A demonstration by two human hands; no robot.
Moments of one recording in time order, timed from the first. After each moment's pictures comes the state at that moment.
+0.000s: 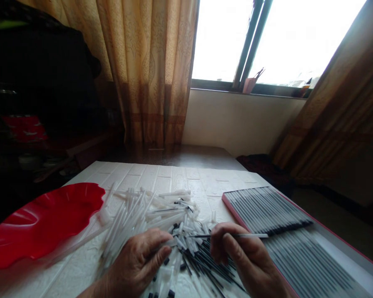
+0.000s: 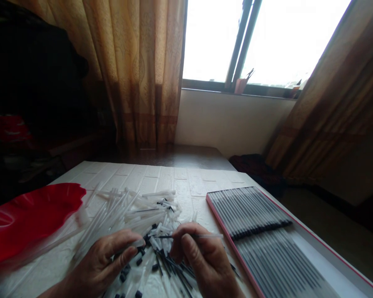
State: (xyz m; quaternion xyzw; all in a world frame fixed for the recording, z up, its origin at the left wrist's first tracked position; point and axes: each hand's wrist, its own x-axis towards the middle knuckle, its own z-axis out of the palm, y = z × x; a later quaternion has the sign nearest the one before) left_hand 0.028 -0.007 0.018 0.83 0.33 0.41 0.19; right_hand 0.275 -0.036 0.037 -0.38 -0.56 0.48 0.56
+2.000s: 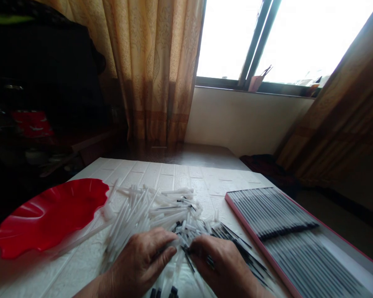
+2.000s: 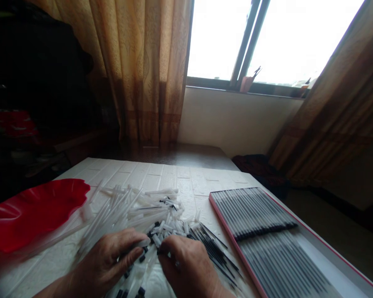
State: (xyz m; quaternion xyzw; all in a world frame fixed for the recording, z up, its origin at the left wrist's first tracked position) left_hand 0.026 -0.008 0.009 0.86 0.32 0.36 0.18; right_hand 0.257 -0.022 0.011 -0.43 -0.84 0.13 0.30
